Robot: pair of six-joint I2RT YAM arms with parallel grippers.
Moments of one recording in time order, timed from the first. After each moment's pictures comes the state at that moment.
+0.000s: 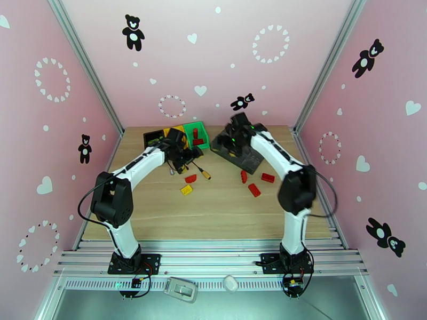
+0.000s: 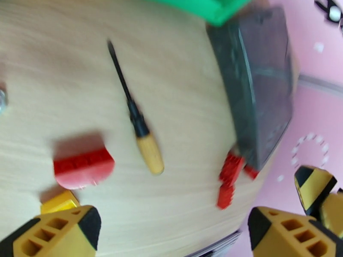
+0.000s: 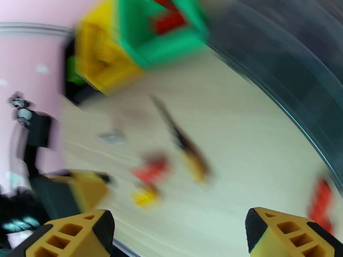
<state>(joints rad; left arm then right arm) -0.43 1.83 1.48 -0.68 0.37 -0.93 0.39 1.89 1.71 -0.94 -0.32 0.48</state>
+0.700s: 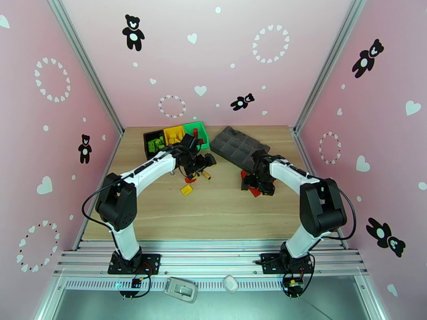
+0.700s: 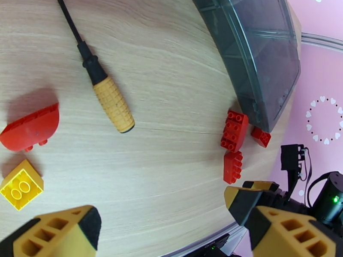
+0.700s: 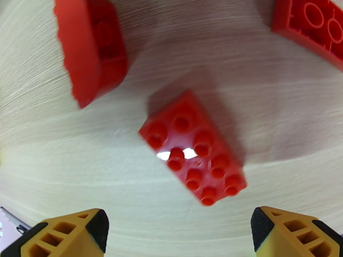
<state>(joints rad) -0.54 1.83 1.47 -0.66 0.36 -0.96 0.26 1.71 1.12 -0.92 -0.10 0.40</state>
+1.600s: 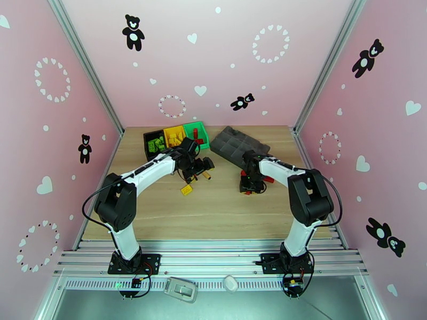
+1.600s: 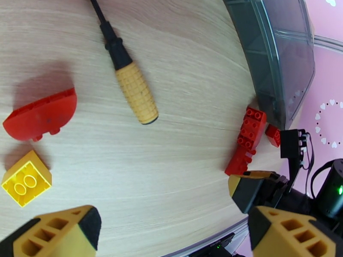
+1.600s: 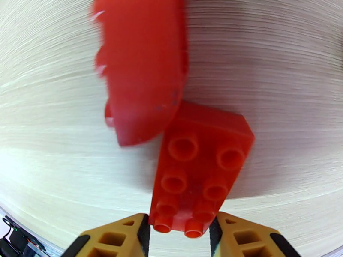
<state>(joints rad) -0.52 1.82 1.41 -0.66 0.36 -0.96 0.37 1.82 1.19 -0.90 -0.12 0.38</state>
